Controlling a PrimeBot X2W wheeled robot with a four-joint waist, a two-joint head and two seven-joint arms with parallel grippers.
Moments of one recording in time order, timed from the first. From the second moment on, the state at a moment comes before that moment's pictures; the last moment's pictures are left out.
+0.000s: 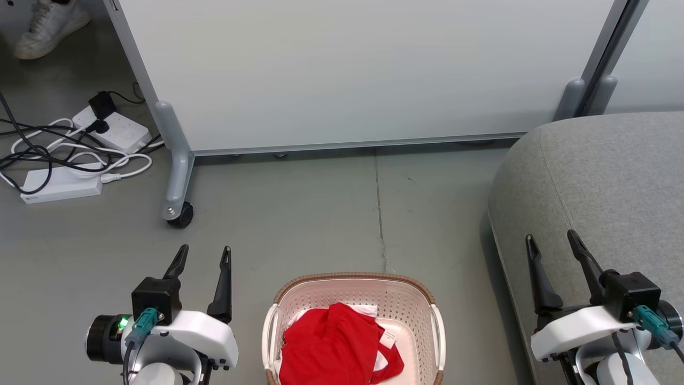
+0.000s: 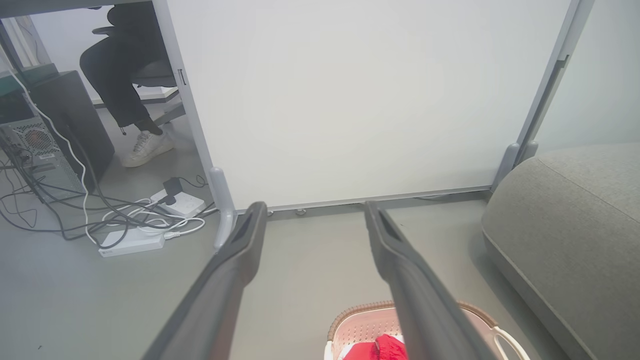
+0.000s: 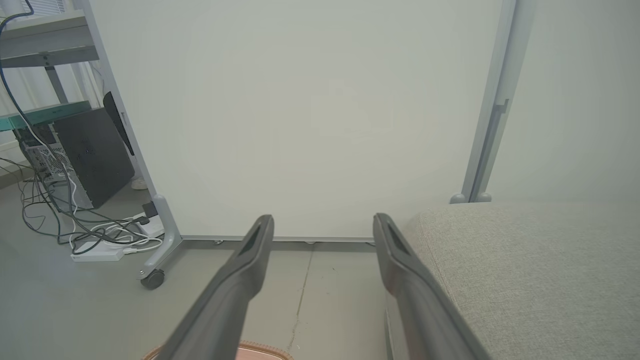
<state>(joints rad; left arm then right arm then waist) -0.13 0.11 -0.17 0.30 -0.20 0.08 -0.12 -0.15 -0.09 0.07 0.33 0.17 0.13 -0.26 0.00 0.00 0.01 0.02</state>
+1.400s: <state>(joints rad) -0.78 0.06 -0.50 1.00 -0.20 -0.04 0.00 -0.47 -0.06 0.16 -0.13 0.28 0.13 -0.26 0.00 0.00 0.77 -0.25</state>
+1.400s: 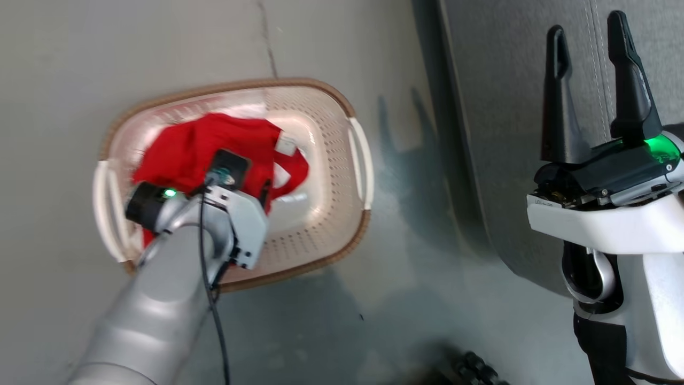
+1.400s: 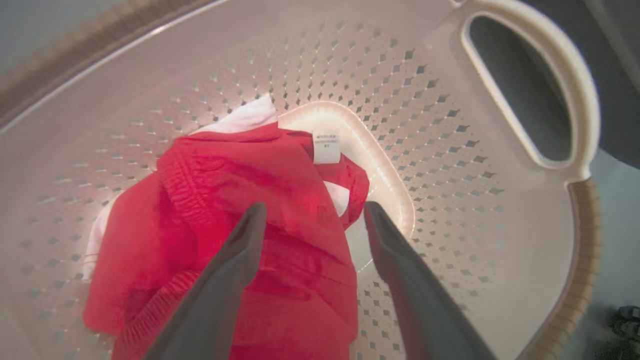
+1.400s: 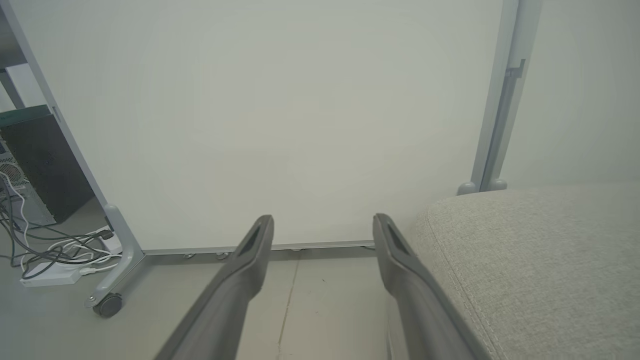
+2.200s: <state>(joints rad) -0.98 0.19 -0.54 1.25 -0.18 -0.02 0.17 -0.50 -0.05 0.21 -0.18 0.42 0.13 -0.26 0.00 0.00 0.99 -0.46</state>
